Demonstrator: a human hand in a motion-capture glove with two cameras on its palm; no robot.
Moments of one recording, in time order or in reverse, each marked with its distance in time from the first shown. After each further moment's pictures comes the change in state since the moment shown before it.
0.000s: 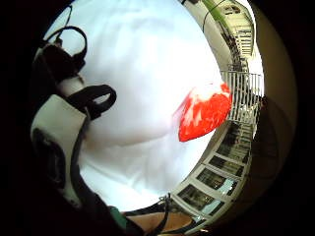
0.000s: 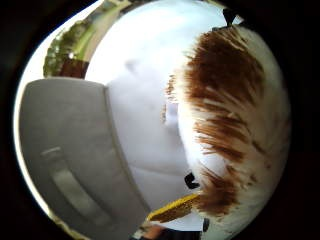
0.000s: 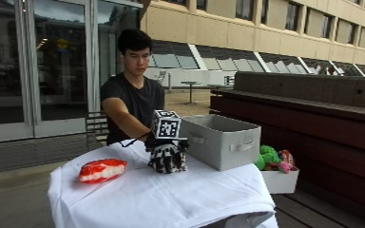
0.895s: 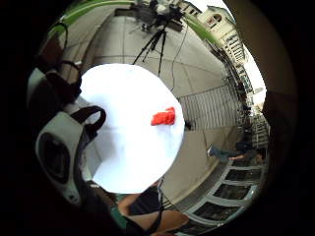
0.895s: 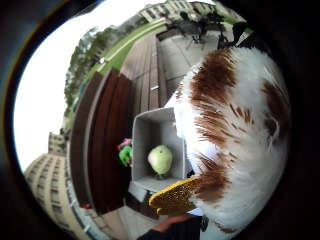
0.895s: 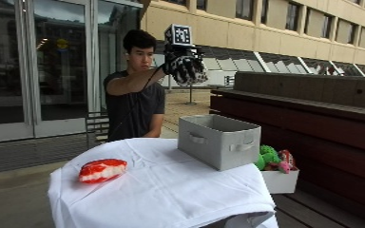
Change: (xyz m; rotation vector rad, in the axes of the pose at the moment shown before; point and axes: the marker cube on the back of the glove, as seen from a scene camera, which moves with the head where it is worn) arm -0.048 0.109 -0.319 0.416 -0.094 -0.099
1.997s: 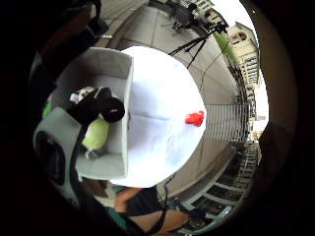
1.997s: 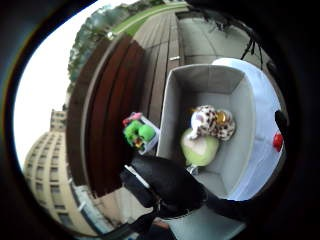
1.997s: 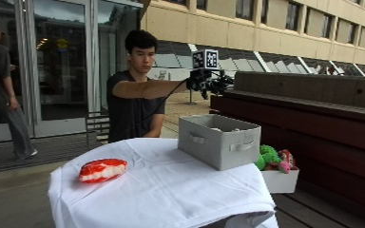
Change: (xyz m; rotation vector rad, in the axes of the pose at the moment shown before) arm -0.148 0.044 0.069 -0.157 -0.042 -0.224
